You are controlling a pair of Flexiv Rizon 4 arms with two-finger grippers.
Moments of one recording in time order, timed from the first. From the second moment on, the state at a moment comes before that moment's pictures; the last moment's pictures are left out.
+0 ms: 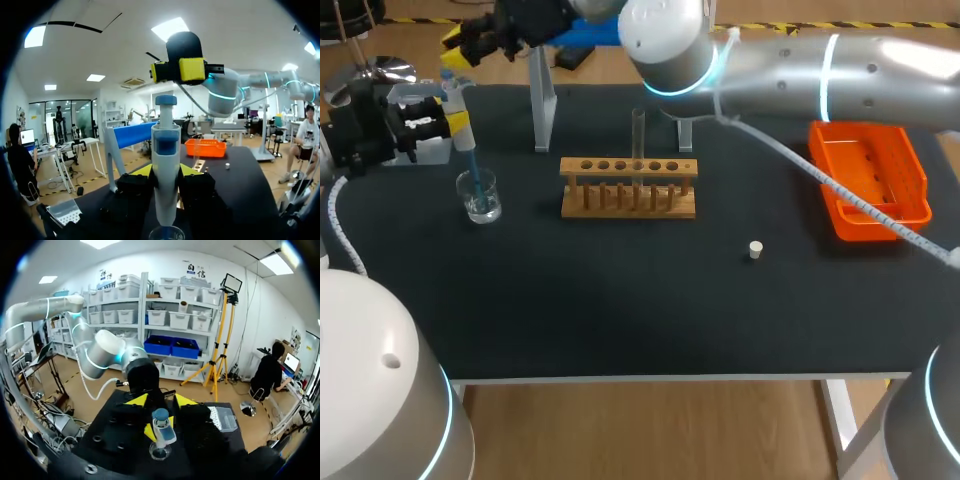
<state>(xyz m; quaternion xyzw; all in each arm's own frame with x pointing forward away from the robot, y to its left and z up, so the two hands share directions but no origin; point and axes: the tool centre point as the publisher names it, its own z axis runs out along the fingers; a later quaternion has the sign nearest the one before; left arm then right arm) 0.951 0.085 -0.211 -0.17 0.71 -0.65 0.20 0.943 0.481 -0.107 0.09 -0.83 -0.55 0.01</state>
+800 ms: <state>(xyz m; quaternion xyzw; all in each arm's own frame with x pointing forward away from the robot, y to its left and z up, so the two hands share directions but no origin) 0.951 0.085 -0.210 -0.17 0.71 -0.65 0.20 0.922 0.280 -0.095 0.10 -0.81 -0.57 -0.02</state>
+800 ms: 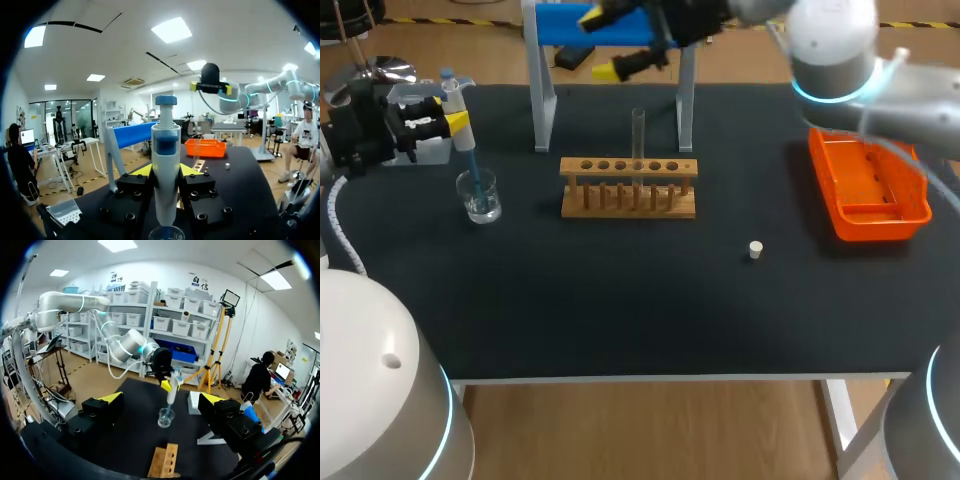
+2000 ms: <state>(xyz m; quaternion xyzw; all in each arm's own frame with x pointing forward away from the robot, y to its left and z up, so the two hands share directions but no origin) 0.951 0.086 -0.210 -0.17 0.71 -0.65 0.20 0.917 0.162 -0.236 0.06 -0.82 -0.57 -0.02</state>
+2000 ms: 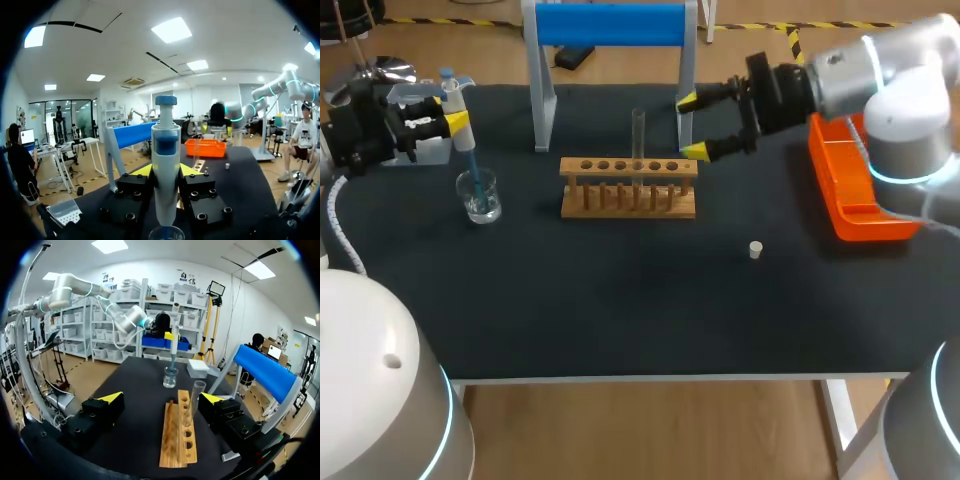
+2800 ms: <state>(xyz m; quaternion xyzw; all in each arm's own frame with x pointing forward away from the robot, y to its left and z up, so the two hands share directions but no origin) 0.951 0.086 -0.210 -0.17 0.71 -0.65 0.20 0.950 0.169 -0.272 0.07 -0.83 -0.55 -0.03</state>
